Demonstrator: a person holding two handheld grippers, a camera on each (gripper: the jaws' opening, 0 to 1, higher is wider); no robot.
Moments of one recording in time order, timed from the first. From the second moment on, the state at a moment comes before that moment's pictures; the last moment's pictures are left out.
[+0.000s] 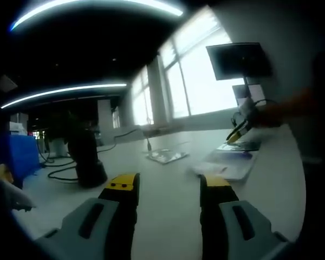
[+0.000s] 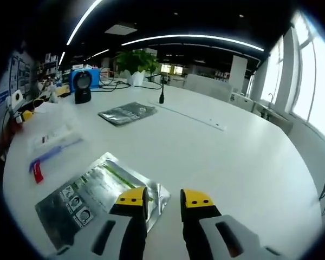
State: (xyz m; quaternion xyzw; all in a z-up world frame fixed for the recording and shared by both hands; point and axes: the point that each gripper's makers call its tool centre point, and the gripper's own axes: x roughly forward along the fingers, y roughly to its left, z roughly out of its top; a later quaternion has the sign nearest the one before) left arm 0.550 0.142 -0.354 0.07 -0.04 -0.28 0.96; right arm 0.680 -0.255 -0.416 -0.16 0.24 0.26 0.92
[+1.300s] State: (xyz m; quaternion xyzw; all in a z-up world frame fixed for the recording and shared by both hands) left arm 0.549 0.140 -0.354 0.07 -0.04 -0.28 0.96; right arm 0.679 -0.258 -0.422 -0.03 0.31 0.26 0.91
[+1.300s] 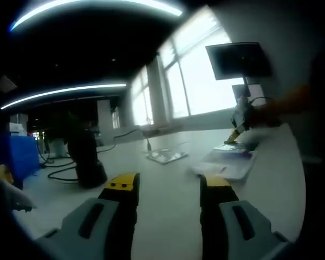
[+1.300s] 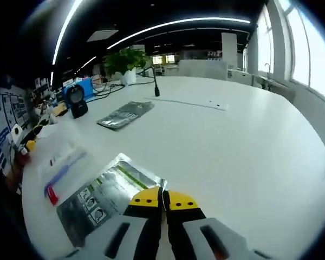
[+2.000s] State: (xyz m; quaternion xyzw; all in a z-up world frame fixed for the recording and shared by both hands) left arm 0.550 0.140 -0.354 0.08 -0.04 -0.28 0.96; right arm 0.655 -0.241 -0.344 0.05 0.20 0.29 0.94
